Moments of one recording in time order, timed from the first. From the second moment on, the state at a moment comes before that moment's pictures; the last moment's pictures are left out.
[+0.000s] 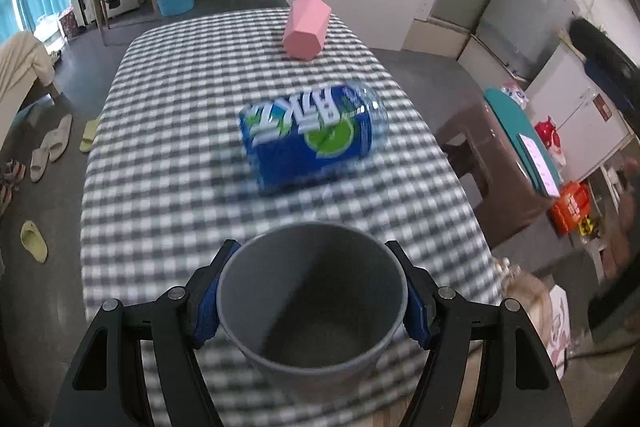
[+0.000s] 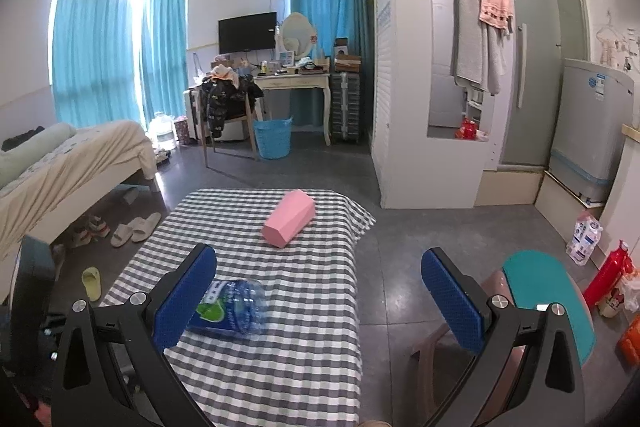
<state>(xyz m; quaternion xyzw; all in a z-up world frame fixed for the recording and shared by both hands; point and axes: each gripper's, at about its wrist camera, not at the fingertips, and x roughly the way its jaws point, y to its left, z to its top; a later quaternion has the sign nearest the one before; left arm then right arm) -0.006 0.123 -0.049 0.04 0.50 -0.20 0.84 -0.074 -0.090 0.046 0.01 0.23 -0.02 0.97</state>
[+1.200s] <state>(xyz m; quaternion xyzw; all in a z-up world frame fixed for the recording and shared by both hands) -0.084 0.250 0.012 -0.01 0.24 -0.10 0.96 -0.139 0.026 0.014 -0.05 0.26 -0.06 0.96</state>
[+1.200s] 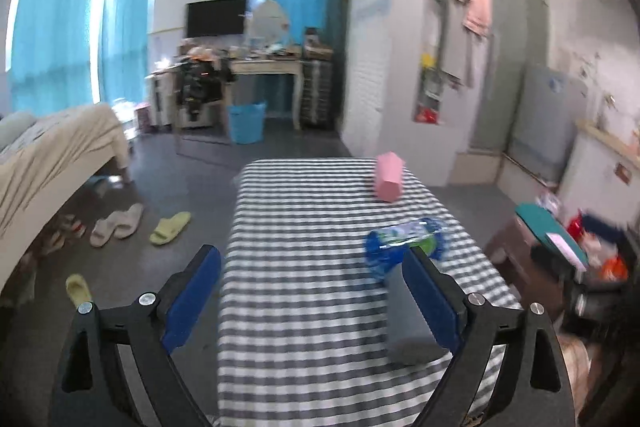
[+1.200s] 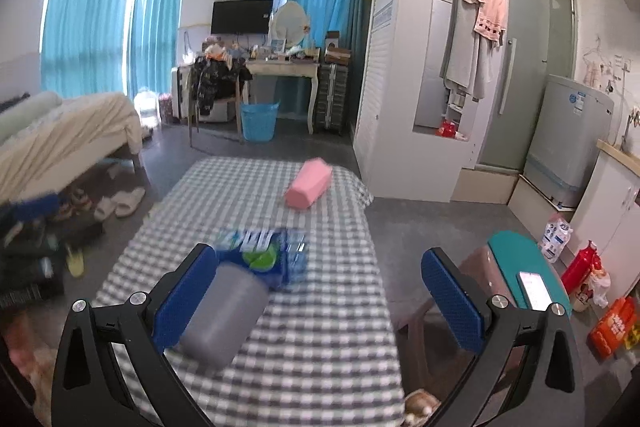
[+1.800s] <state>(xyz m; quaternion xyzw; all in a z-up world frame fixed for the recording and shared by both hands) -0.093 0.288 -0.048 0.00 0.24 -0.02 0.97 -0.104 0.100 -0.098 -0.03 0.35 -0.02 0.93</state>
